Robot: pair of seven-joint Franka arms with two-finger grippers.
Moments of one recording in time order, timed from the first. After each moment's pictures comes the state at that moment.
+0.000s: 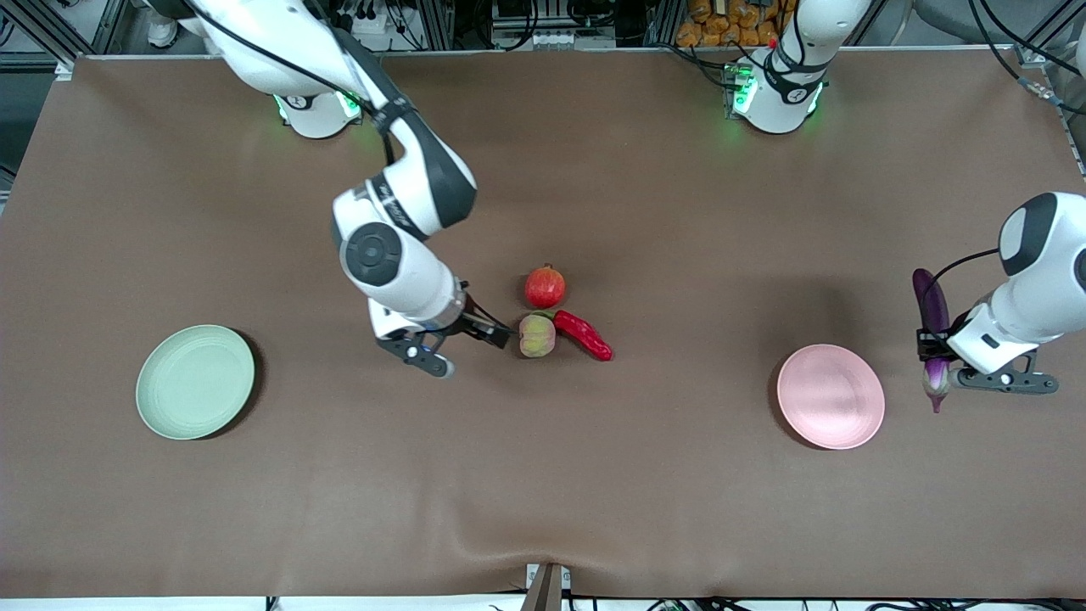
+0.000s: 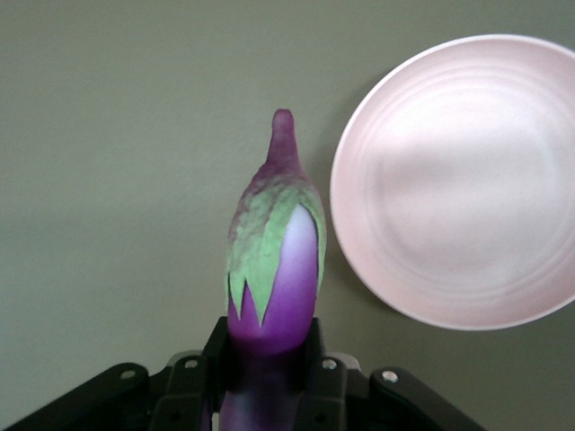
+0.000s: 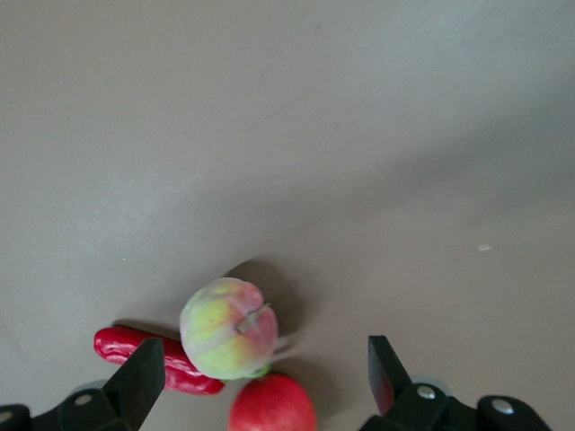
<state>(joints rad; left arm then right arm) 1.06 0.70 -1.05 -1.82 0.84 2.10 -0.19 0.55 0.61 0.03 -1.51 0.20 2.20 0.98</state>
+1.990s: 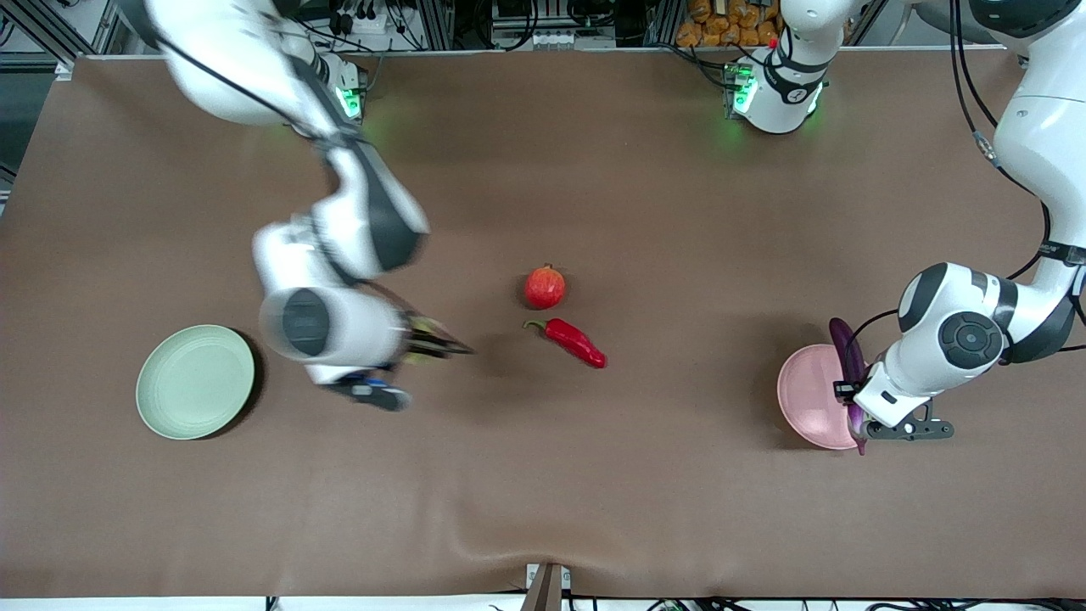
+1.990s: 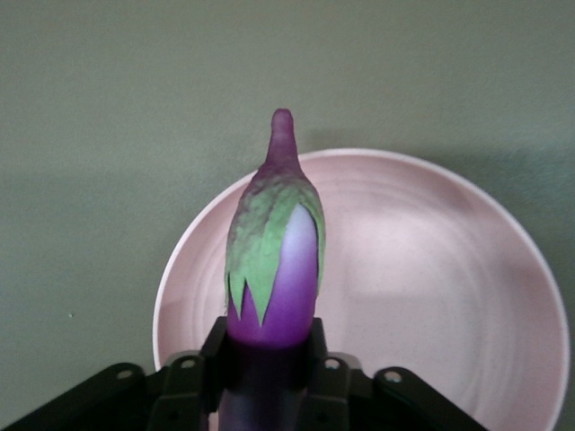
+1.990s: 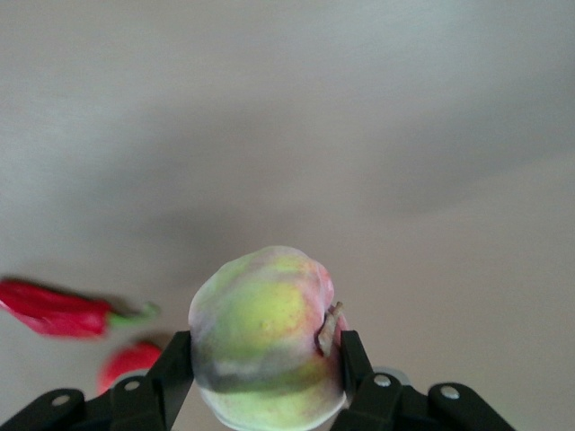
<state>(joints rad) 0.64 0.84 -0.78 -1.65 0.85 2.20 -0.45 0.34 0.61 -0.02 -1.21 0.17 1.58 0.56</state>
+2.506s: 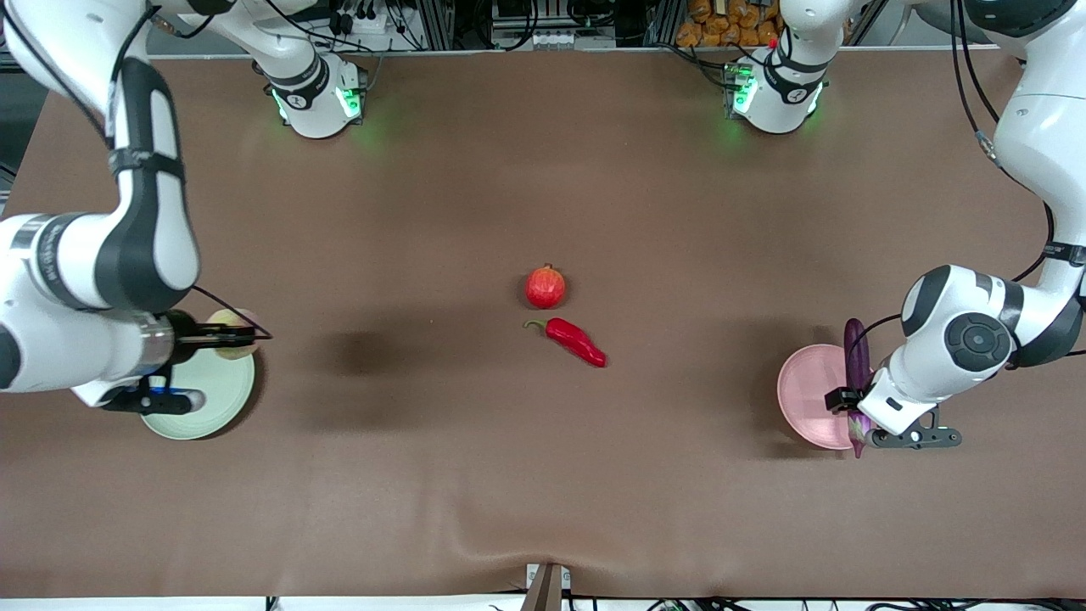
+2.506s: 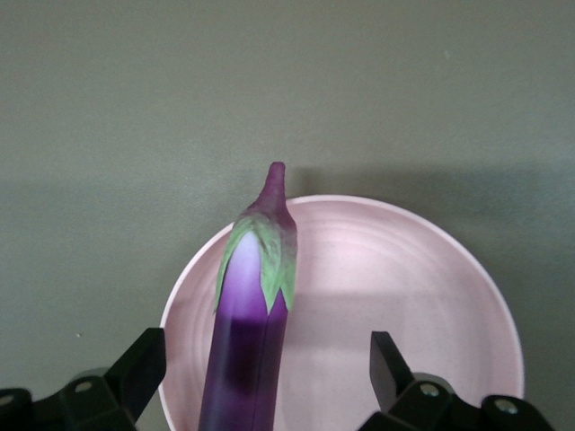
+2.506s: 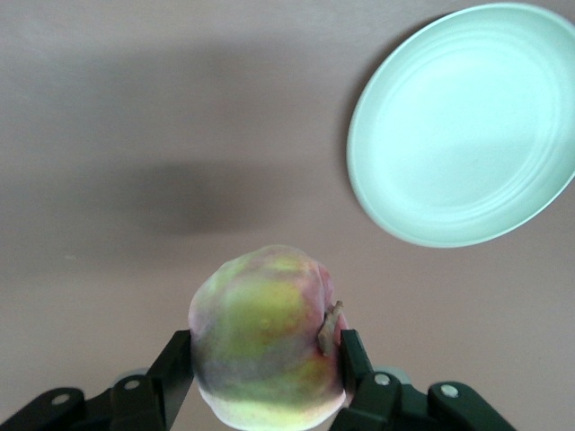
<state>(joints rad) 0.63 0.84 -0.78 -1.60 0.82 2.20 -0.45 0.23 0.56 -0.32 -1.34 0.18 1.53 -0.08</state>
